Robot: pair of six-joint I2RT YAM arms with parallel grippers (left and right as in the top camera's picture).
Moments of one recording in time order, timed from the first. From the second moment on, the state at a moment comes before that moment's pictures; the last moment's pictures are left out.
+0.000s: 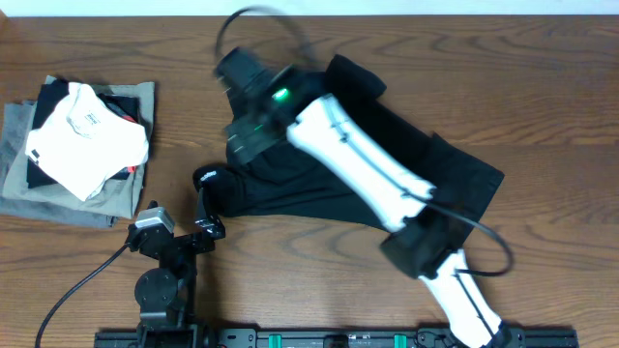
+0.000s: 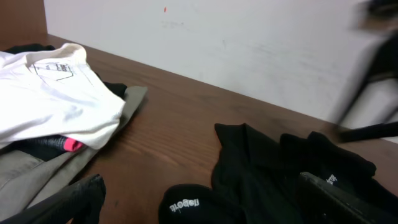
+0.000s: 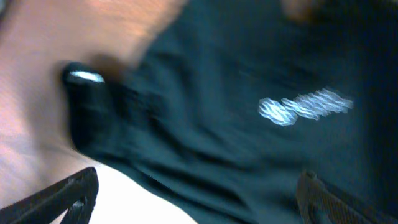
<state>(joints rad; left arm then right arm) 0.01 0.01 0.03 -0.12 -0.08 -0.30 0.77 2.31 2.46 -1.38 0.07 0.27</state>
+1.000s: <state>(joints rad) 0.01 0.01 0.03 -0.12 -0.08 -0.30 0.12 1.76 1.92 -1.66 0.10 0.38</state>
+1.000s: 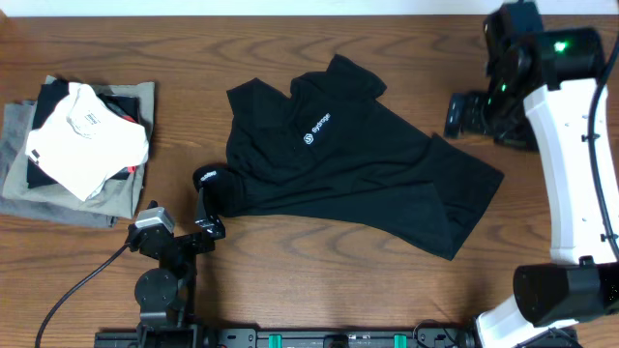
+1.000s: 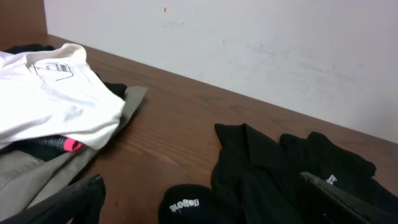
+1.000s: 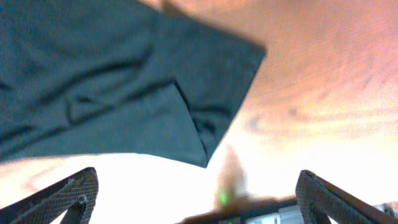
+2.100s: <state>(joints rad) 0.01 0.01 0.03 -0.12 -0.08 -0.30 0.01 1.76 1.15 -0.85 -0.20 0.01</state>
